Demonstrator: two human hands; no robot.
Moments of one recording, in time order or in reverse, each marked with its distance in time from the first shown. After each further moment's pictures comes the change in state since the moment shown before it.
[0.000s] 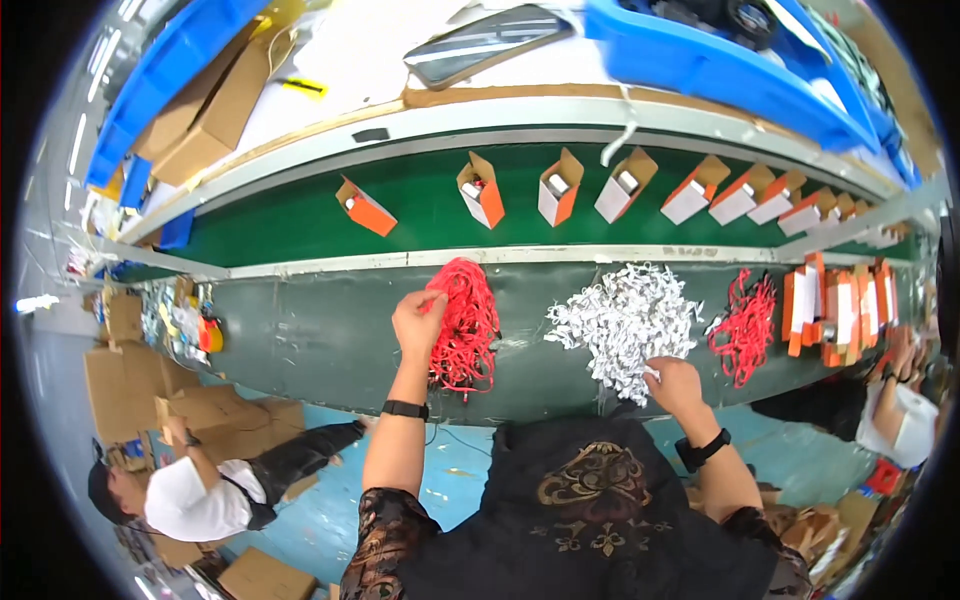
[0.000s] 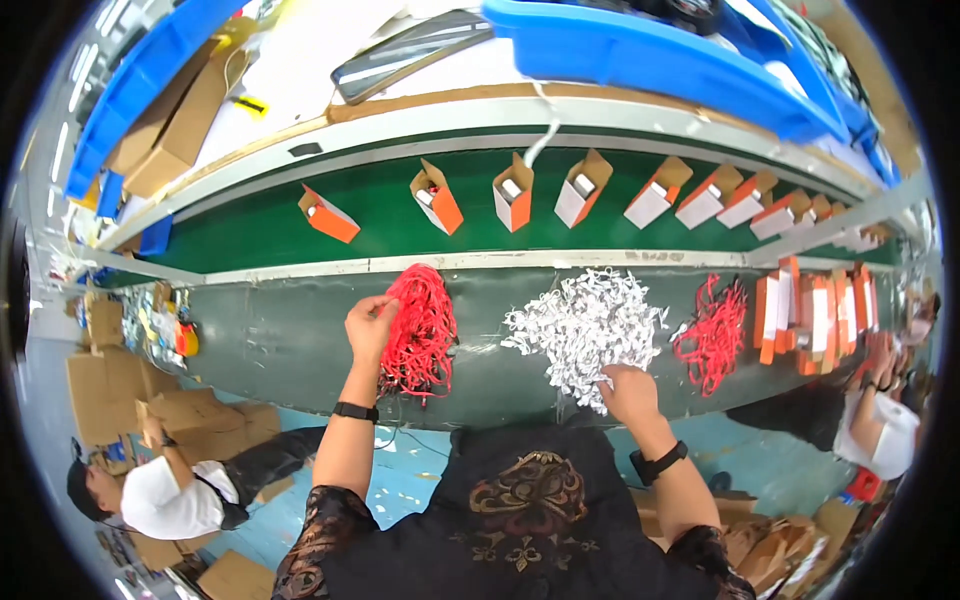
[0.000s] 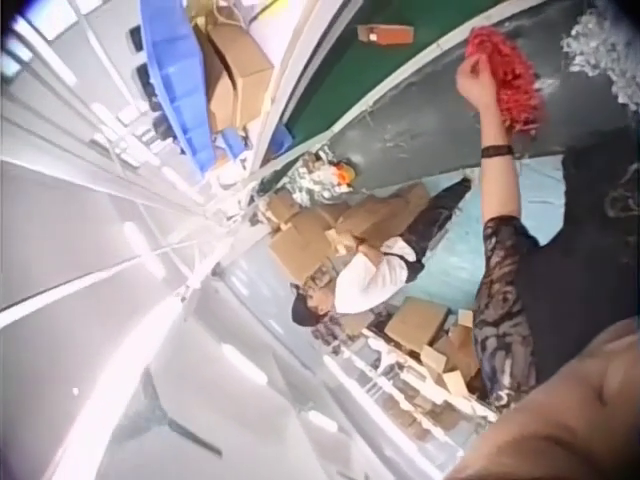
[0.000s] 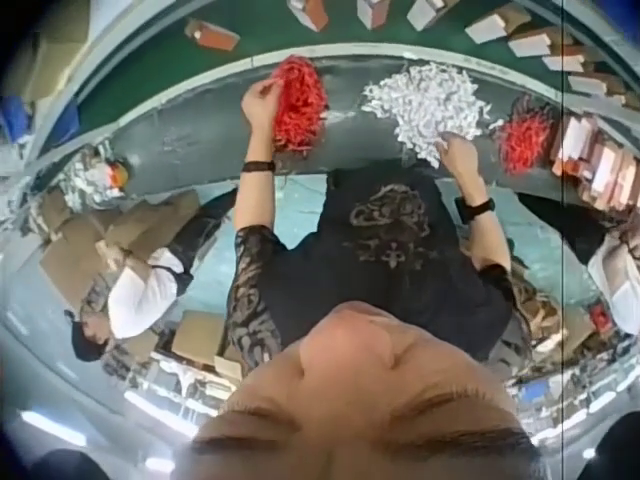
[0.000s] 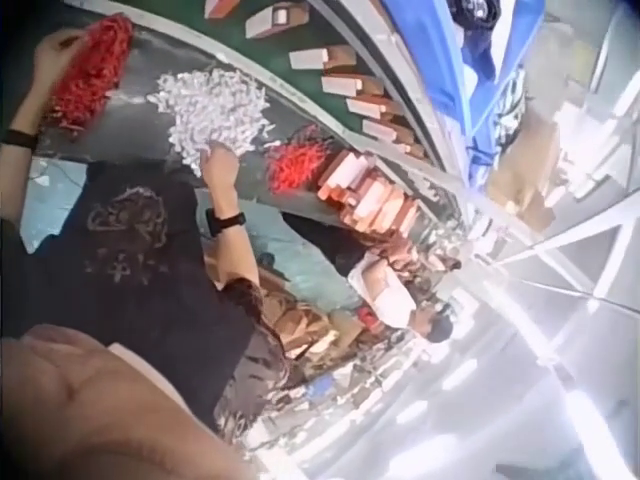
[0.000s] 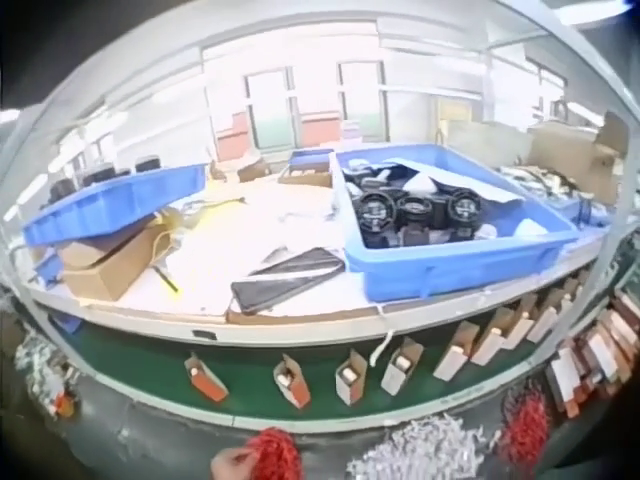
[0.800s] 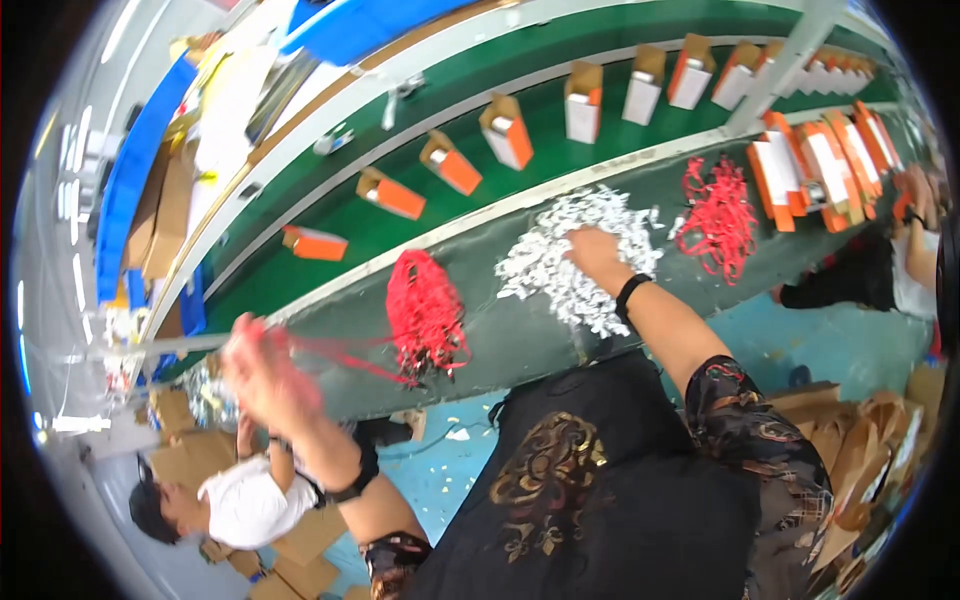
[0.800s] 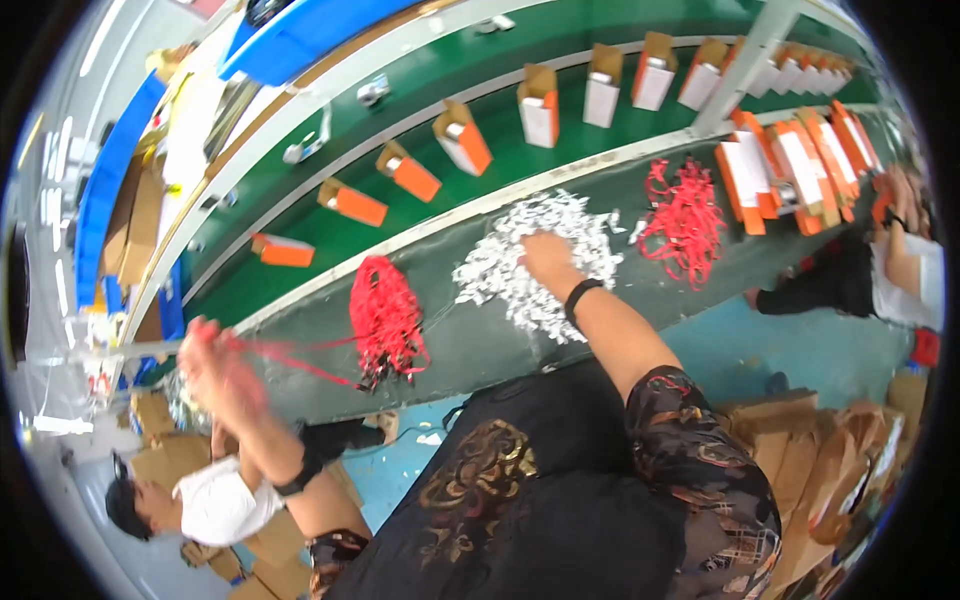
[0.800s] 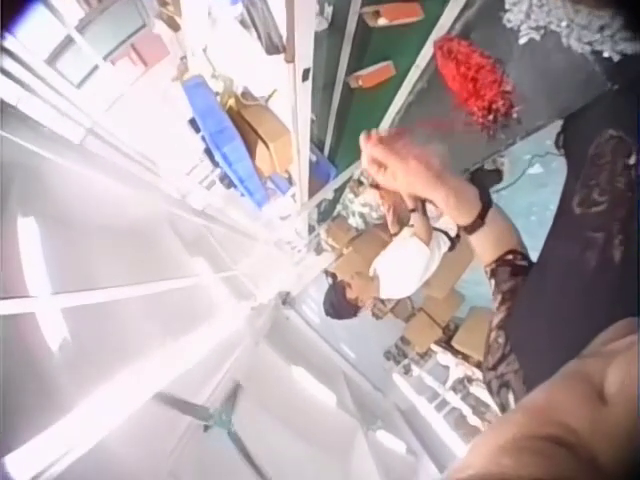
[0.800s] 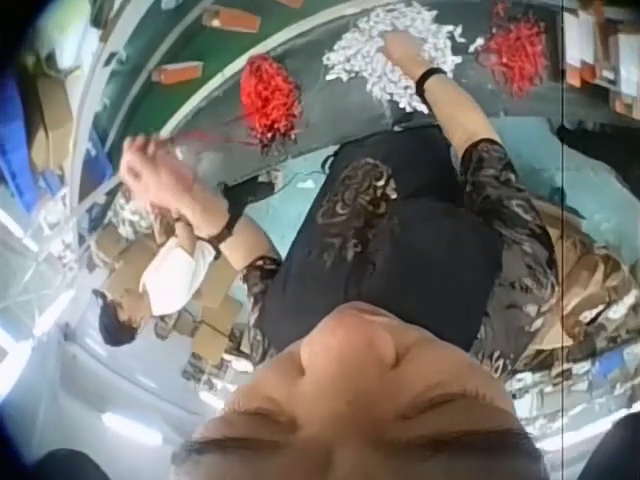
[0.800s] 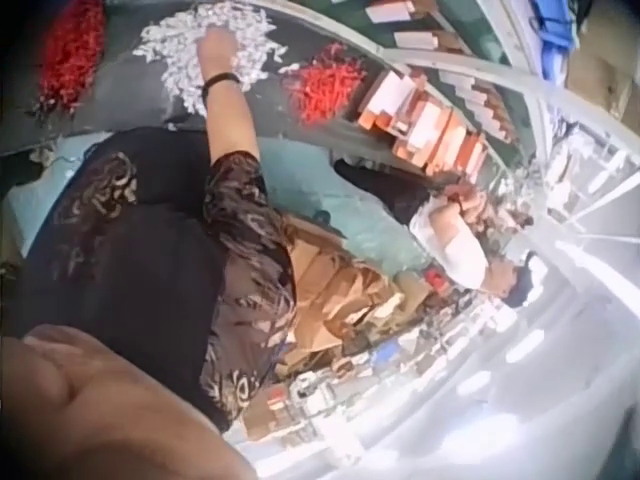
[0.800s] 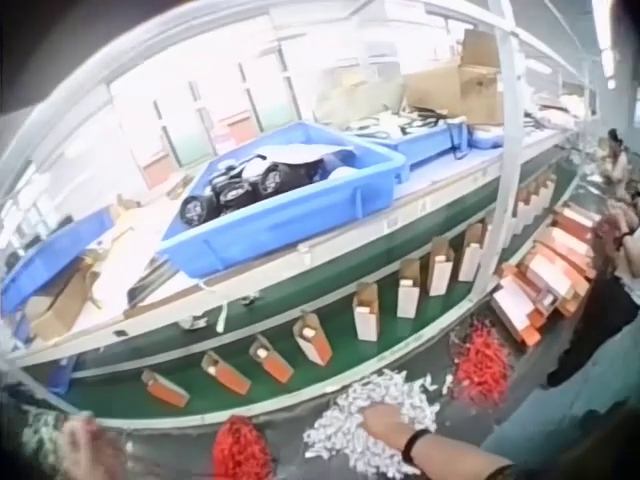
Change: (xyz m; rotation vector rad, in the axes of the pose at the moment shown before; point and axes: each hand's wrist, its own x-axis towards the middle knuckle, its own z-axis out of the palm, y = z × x) left_hand -0.069 0.223 -0.135 -0.652 0.182 0.243; right_hand 0.111 0.041 0.077 0.000 0.124 0.060
